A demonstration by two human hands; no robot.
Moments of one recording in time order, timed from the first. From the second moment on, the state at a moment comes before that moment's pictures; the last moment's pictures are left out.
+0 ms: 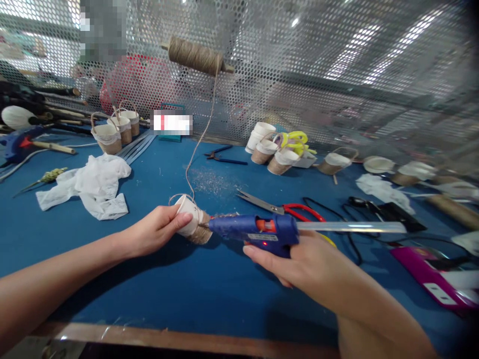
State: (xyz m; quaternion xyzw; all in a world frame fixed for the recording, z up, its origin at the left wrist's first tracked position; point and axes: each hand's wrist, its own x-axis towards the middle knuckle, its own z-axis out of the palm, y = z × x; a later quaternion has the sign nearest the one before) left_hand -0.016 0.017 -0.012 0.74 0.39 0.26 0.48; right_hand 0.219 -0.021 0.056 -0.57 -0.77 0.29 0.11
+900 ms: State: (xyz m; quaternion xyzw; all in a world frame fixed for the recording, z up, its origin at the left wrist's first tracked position) left_hand -0.019 0.019 -0.014 0.76 0.37 0.25 0.47; right_hand 0.219 -0.020 0.056 -0.58 -0.74 0.31 0.10
